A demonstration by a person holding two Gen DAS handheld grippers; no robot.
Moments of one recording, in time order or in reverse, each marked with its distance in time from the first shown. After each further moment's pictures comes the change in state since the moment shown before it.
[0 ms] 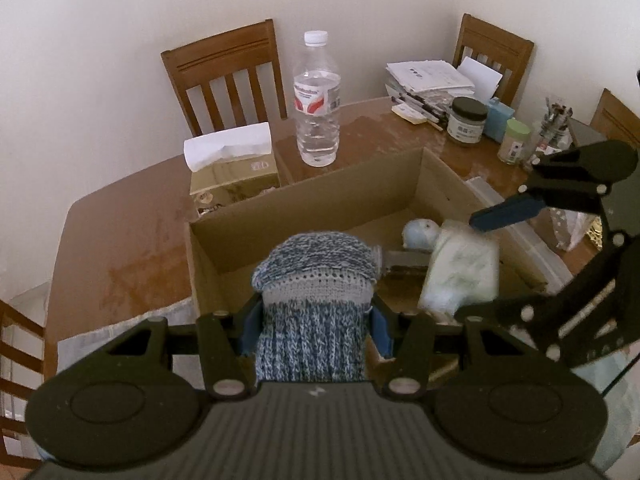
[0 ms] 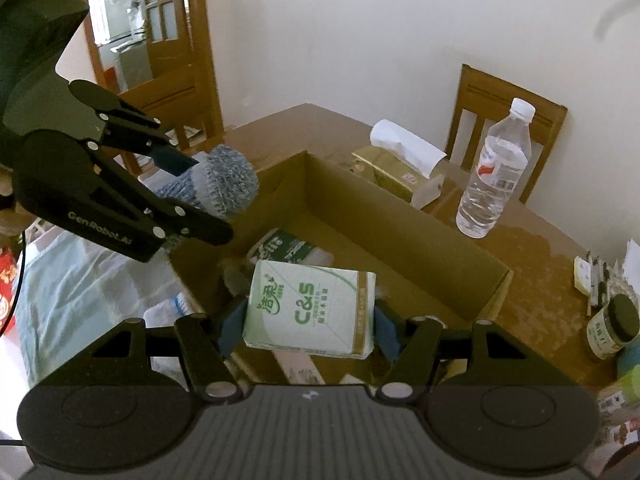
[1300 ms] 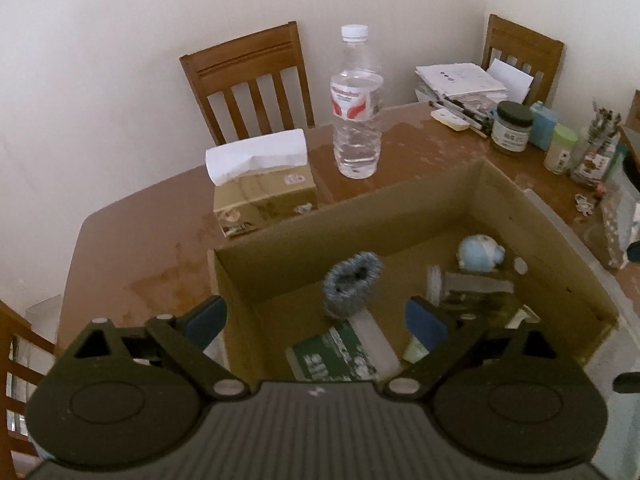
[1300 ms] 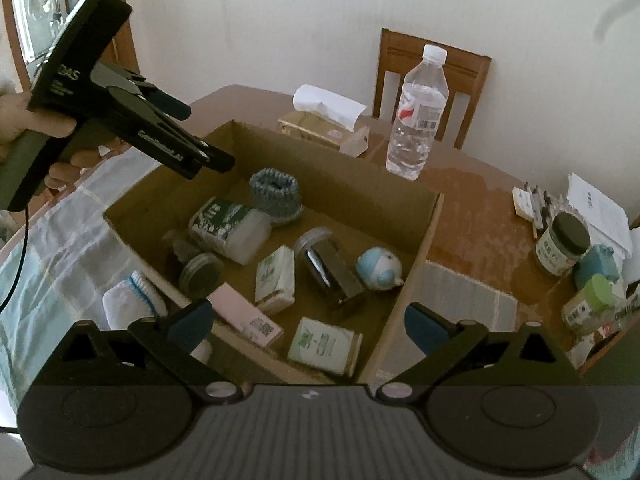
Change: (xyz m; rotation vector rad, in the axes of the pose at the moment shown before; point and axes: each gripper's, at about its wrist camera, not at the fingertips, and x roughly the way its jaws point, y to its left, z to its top) left arm 0.044 0.021 0.012 0.006 -0.028 0.077; right arm -0.026 -0.003 -0.043 0.155 0.057 -0.166
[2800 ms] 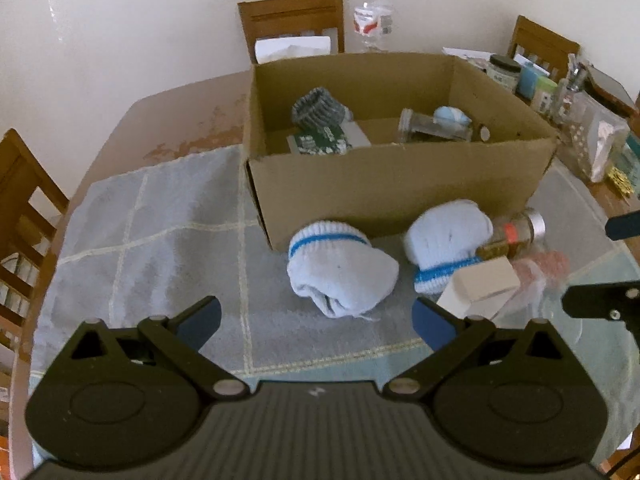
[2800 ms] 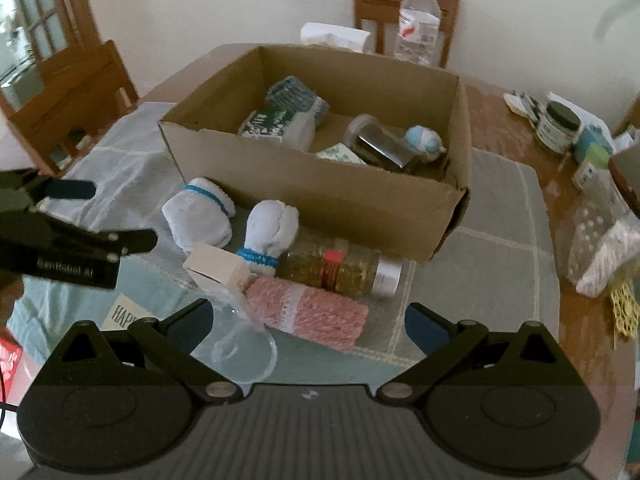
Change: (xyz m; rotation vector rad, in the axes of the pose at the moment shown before) left arm -0.077 -0.041 -0.185 -0.180 0.036 0.052; right arm -0.017 0.096 -0.089 0.195 0.084 -0.066
